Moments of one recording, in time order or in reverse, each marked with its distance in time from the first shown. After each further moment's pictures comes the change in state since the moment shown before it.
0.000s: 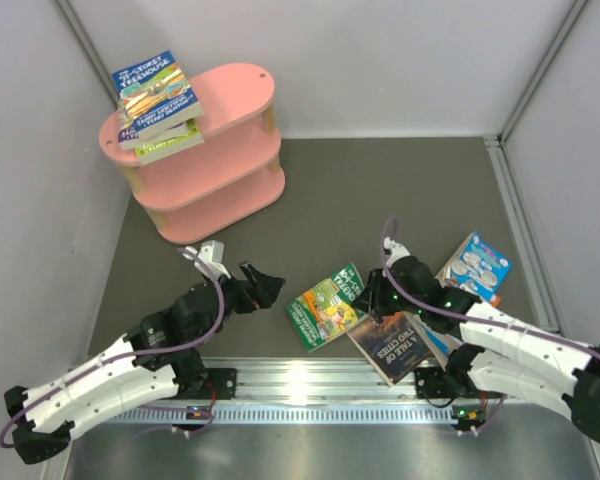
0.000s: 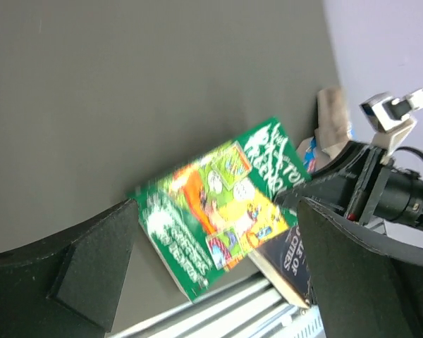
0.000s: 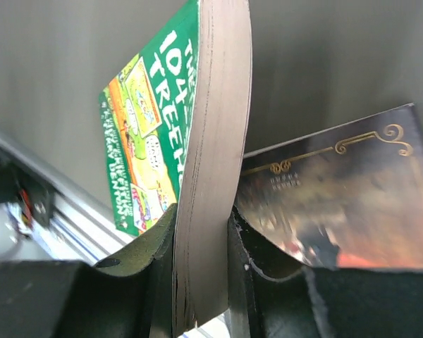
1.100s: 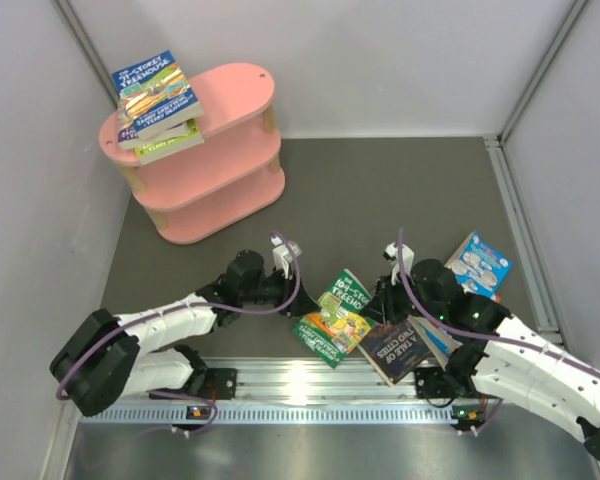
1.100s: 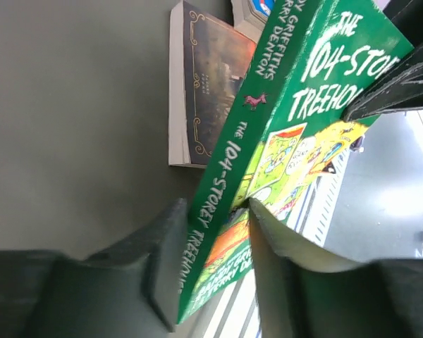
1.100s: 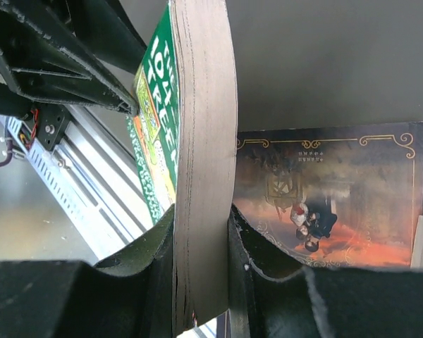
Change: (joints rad) left arm 0.275 0.710 -0.052 0.698 0.998 0.467; right arm 0.002 -0.285 0.063 -0.240 -0.134 -0.298
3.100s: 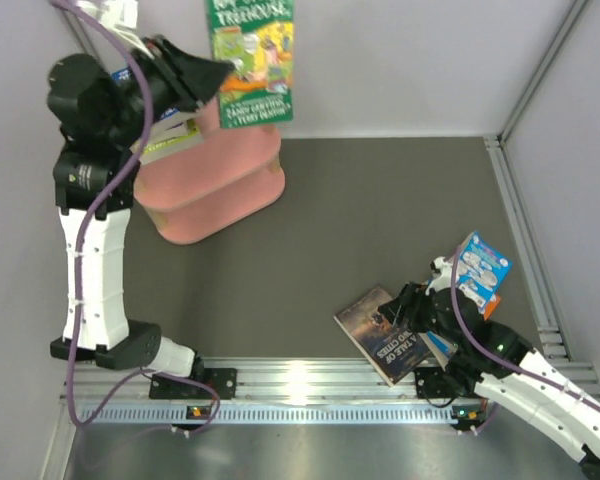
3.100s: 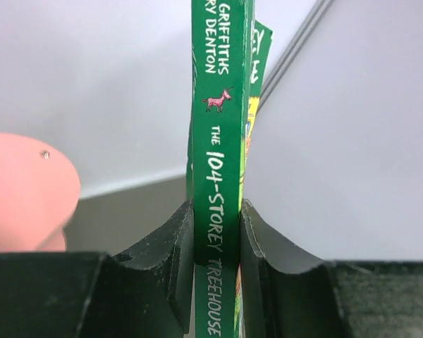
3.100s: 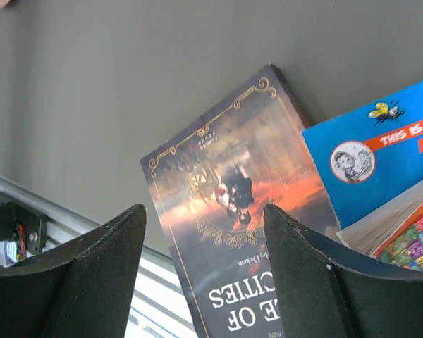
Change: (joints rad) left arm 0.504 0.262 1.799 -0.914 -0.148 0.003; right arm 0.006 -0.375 -0.172 -0.177 0.379 0.352
